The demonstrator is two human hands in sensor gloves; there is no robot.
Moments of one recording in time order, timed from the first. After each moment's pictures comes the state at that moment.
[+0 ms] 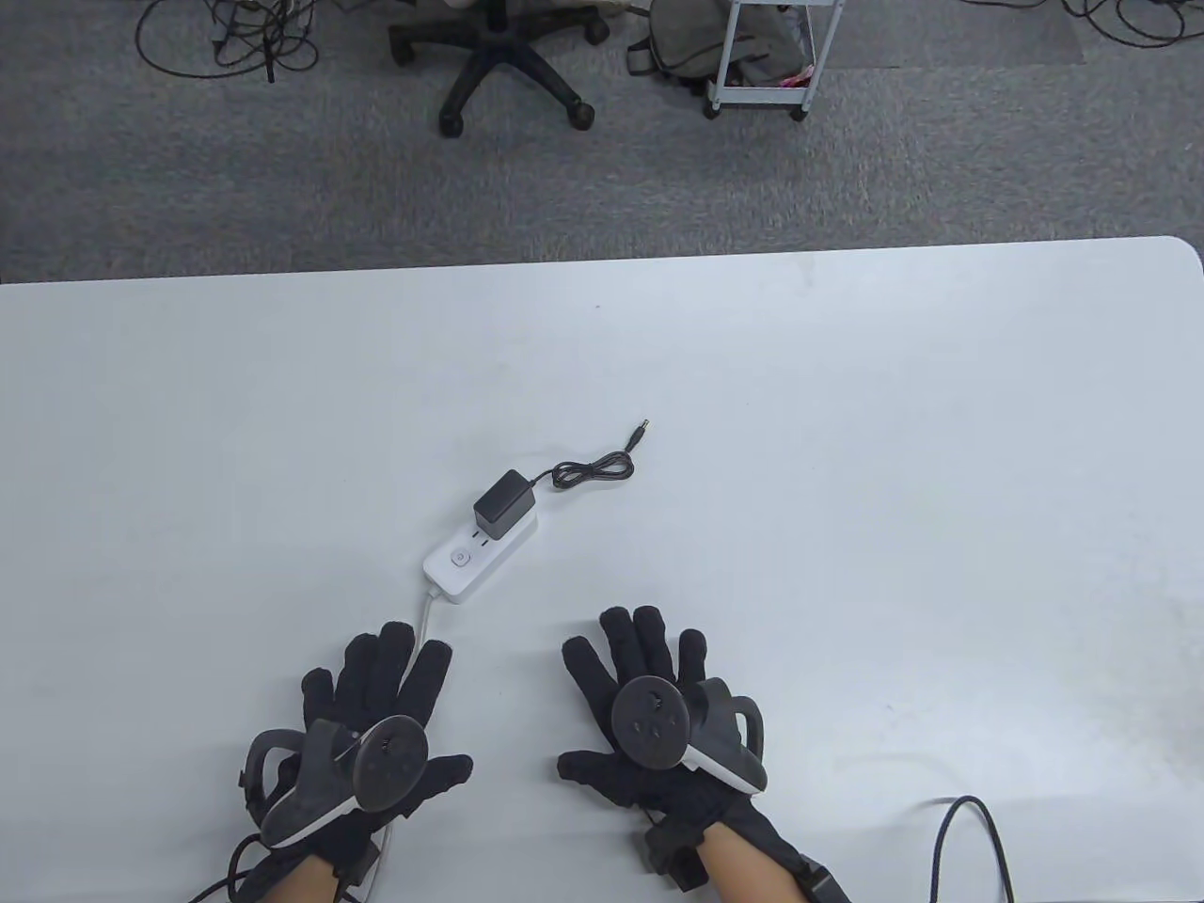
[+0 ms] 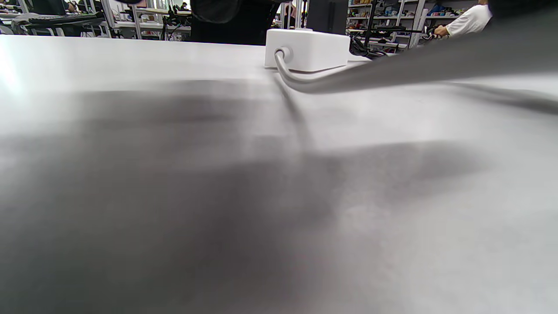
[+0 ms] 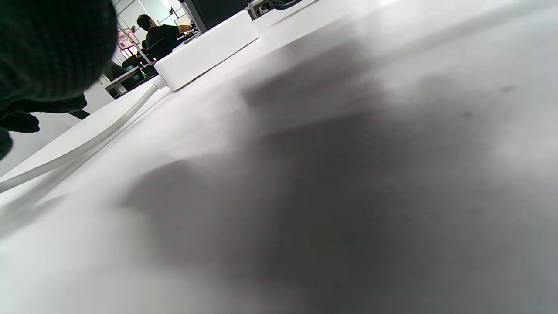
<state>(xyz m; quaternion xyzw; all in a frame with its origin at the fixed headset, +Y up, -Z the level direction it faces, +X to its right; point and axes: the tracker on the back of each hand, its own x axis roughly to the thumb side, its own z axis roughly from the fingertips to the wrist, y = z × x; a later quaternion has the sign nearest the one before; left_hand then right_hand) -0.213 -0.735 -0.040 -0.14 -0.10 0.03 0.98 0.058 -0.755 -0.072 0.17 0.19 0.95 0.18</state>
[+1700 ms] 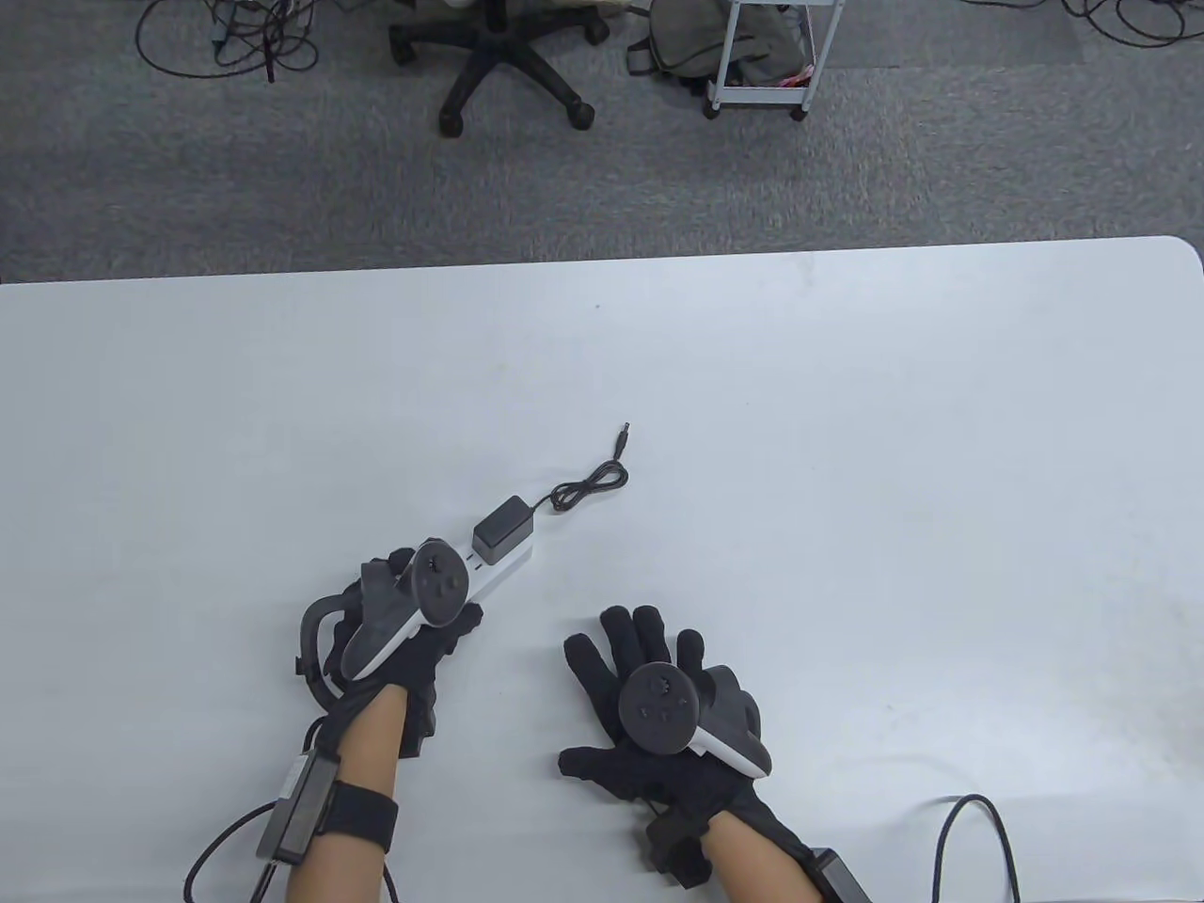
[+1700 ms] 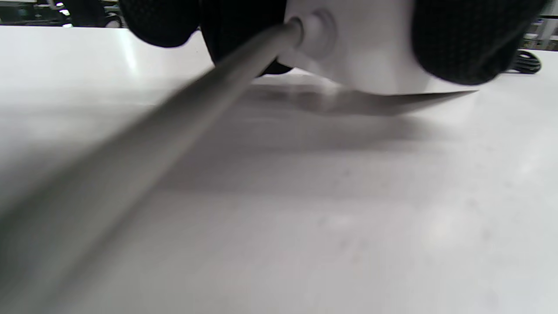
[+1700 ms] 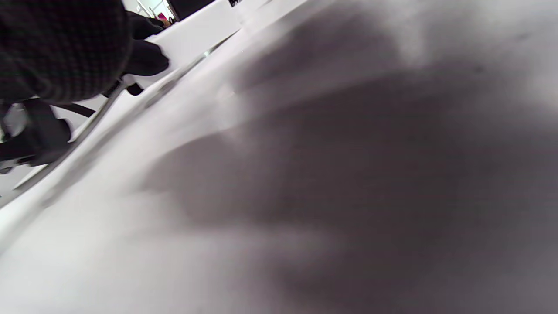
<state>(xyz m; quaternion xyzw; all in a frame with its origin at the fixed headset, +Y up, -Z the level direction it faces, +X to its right) -0.197 -0.739 -0.143 -0.16 0.03 0.03 0.99 0.061 -0.766 -0.077 0.17 0.24 0.93 0.21</state>
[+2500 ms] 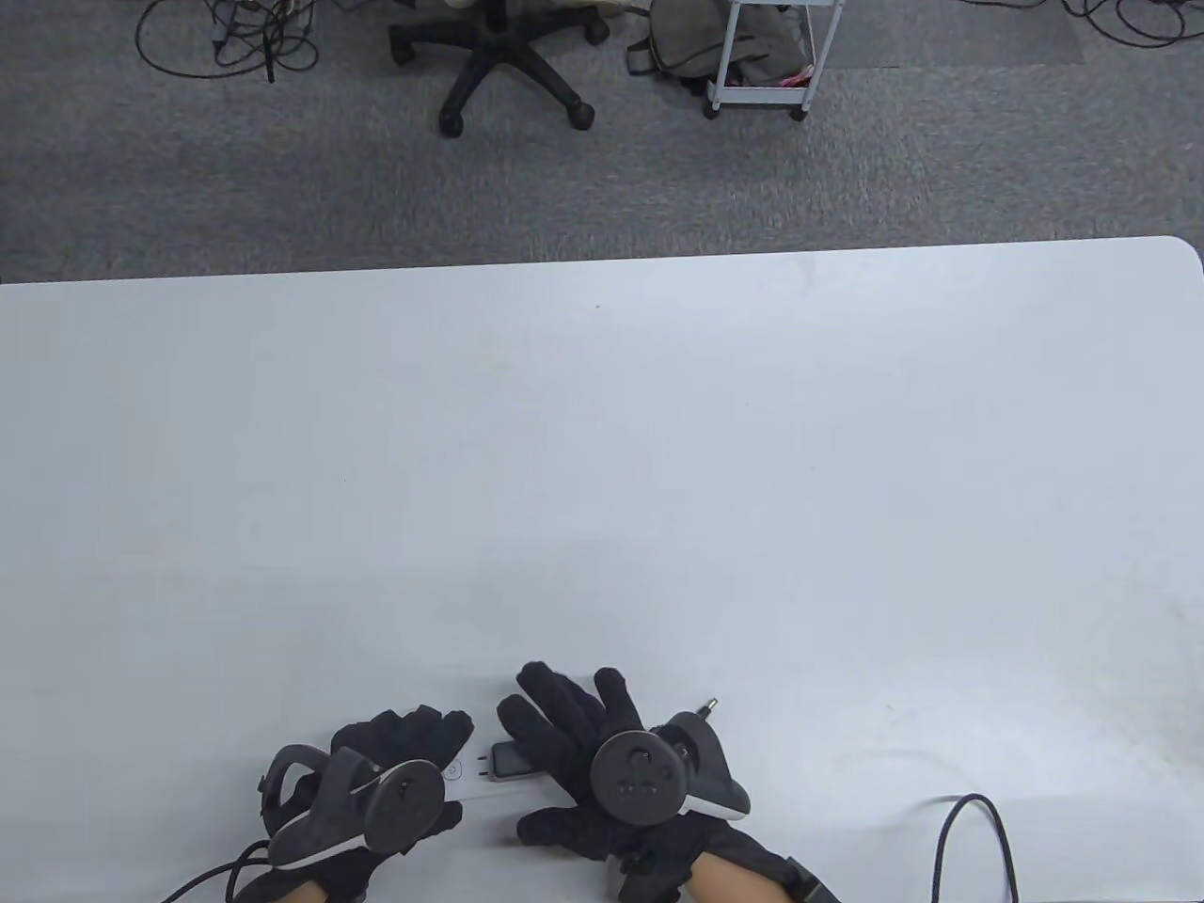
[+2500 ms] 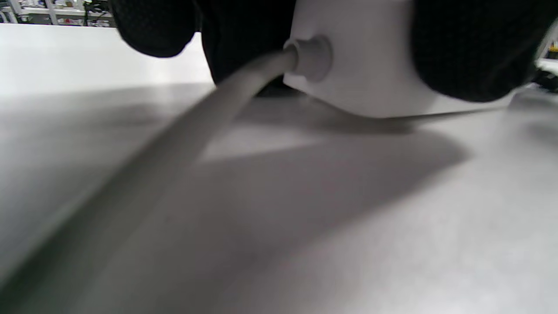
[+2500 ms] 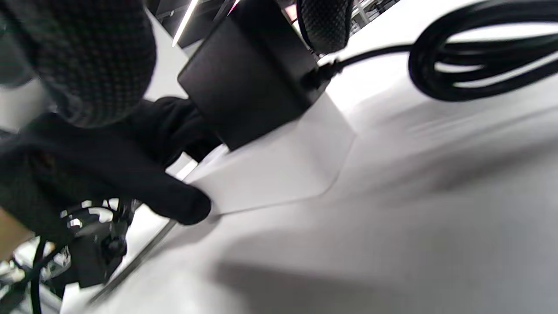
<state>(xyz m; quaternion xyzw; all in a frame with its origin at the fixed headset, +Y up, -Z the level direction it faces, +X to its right) -0.195 -0.748 -0.020 -0.15 -0.21 0.00 0.97 0.020 -0.739 -0.040 0.34 0.14 0.89 0.26</state>
